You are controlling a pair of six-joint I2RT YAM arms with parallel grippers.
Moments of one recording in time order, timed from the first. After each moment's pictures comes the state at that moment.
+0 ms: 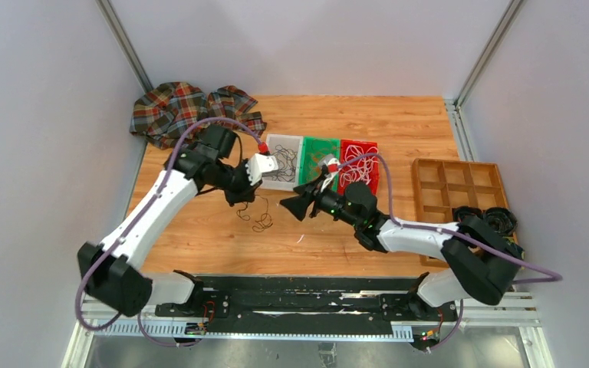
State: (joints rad) left arm -0.41 1.33 1.20 -0.99 0.48 0.73; right arm 0.82 1.38 0.56 0.80 -0.20 0.36
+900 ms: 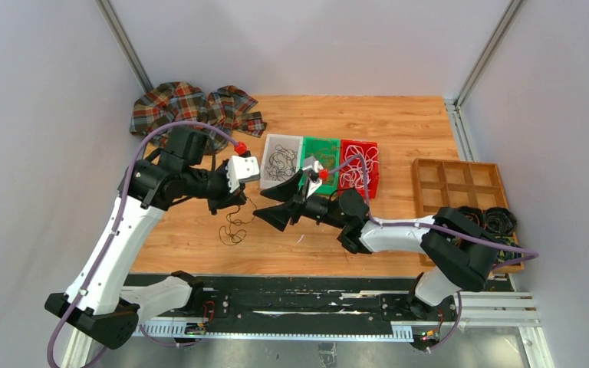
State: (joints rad) left arm -0.42 1.09 1.39 -1.22 0.59 0.70; right arm 0.98 1.55 0.65 1.22 -0.36 0.48
